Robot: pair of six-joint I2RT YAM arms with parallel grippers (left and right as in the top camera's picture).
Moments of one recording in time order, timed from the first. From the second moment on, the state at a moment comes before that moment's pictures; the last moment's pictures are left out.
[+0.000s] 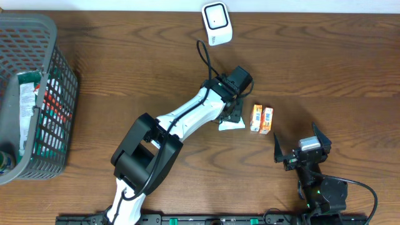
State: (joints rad) left arm -0.72 2.09 1.53 -0.75 0.04 -0.53; right arm 0.10 0.01 0.01 -0.06 -0.11 -0.19
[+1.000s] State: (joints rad) left arm 0.59 1.44 1.77 -1.06 -0.06 -0.33; right arm 0.10 0.01 0.01 -0.06 -0.11 -0.19
